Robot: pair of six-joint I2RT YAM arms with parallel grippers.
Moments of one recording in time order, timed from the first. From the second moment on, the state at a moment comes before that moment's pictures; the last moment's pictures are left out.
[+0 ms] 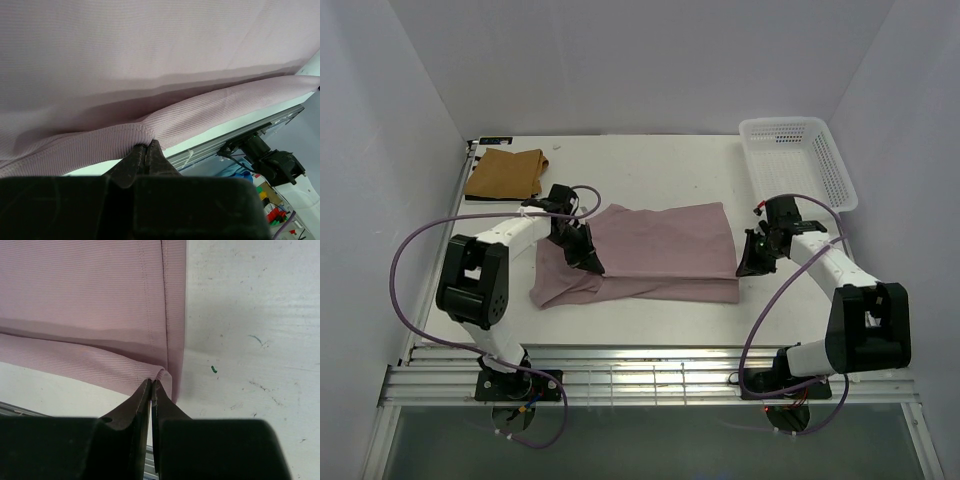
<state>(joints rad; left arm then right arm) -0.29 1.72 1.12 -0.74 0.49 -0.58 0.12 1.38 0.86 -0.67 -0.28 0.27</state>
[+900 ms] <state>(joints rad) -0.27 1.52 1.17 -0.80 0.34 -0.58 0.17 1.26 0.87 -0.52 -0.34 0.23</state>
